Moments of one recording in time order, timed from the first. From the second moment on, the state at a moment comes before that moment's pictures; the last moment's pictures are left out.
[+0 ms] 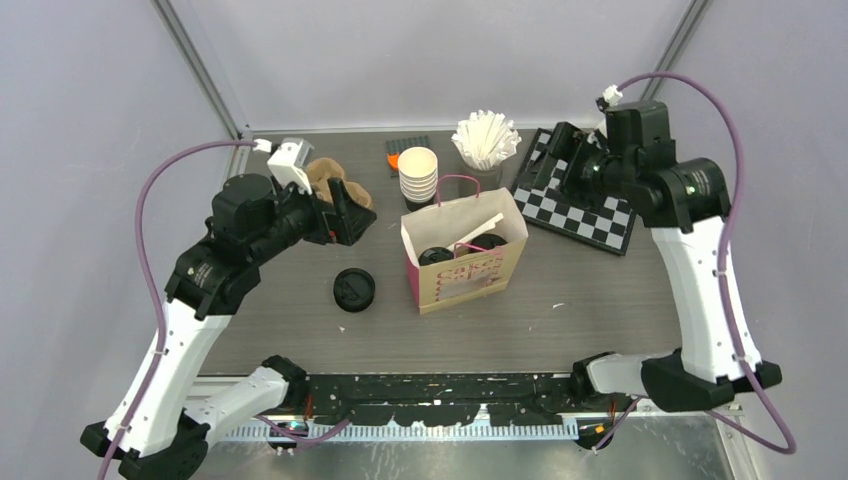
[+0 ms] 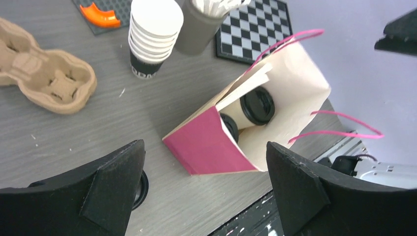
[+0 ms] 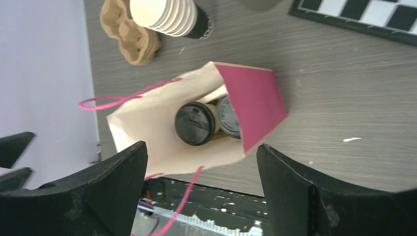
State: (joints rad) left arm -0.49 0.91 1.34 -0.76 0.13 -0.39; right arm 0.30 1.32 1.90 -1.26 -0.15 0.65
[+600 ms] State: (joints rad) left arm -0.49 0.94 1.44 -0.73 0.07 -0.38; right arm 0.30 1.00 1.79 -1.25 0.17 0.54
